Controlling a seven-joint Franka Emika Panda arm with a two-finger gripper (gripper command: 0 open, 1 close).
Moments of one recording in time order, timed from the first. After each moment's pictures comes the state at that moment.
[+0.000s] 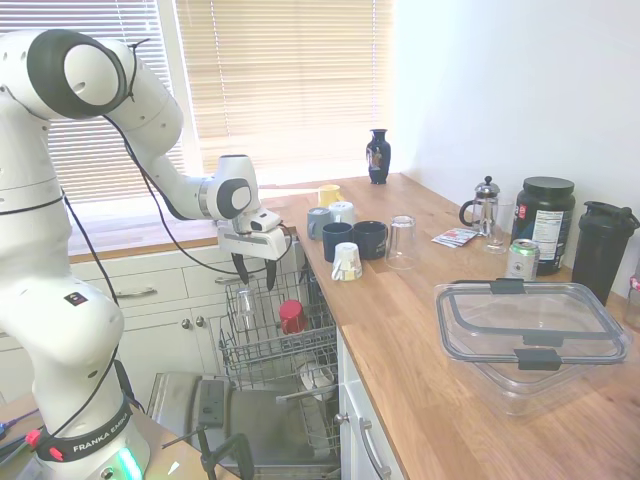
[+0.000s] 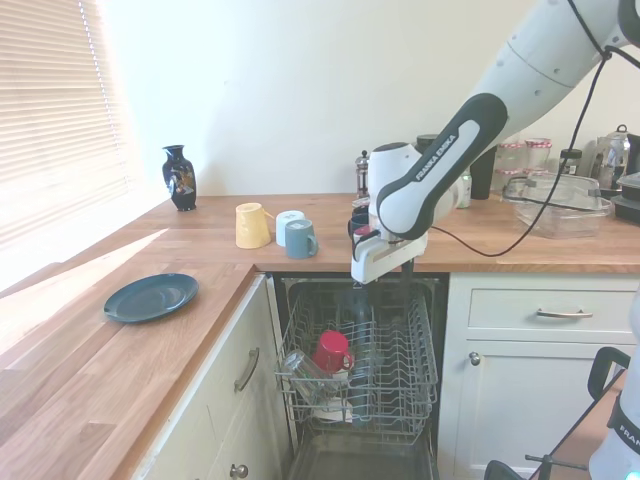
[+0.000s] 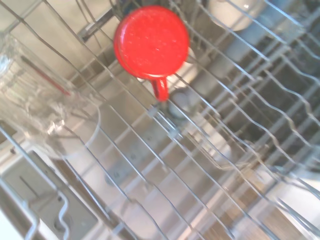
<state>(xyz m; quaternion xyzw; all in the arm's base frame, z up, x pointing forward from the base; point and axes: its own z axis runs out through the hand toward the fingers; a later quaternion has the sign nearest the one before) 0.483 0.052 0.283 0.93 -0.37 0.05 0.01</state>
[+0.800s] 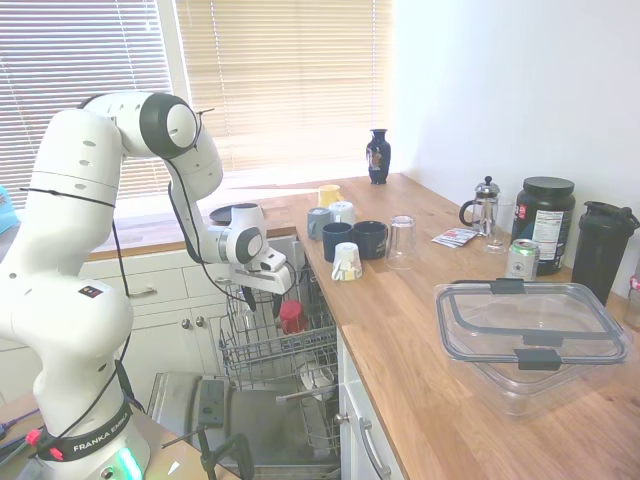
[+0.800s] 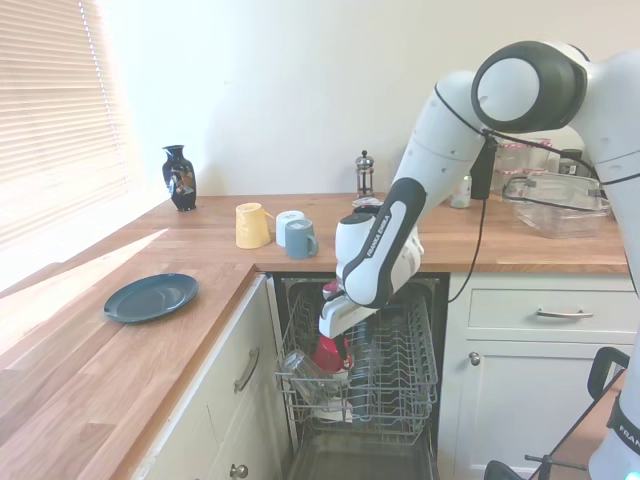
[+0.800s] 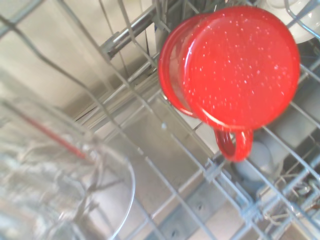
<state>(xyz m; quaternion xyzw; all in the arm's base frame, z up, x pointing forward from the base) 0.545 0.091 0.150 0.93 -0.35 0.06 0.00</state>
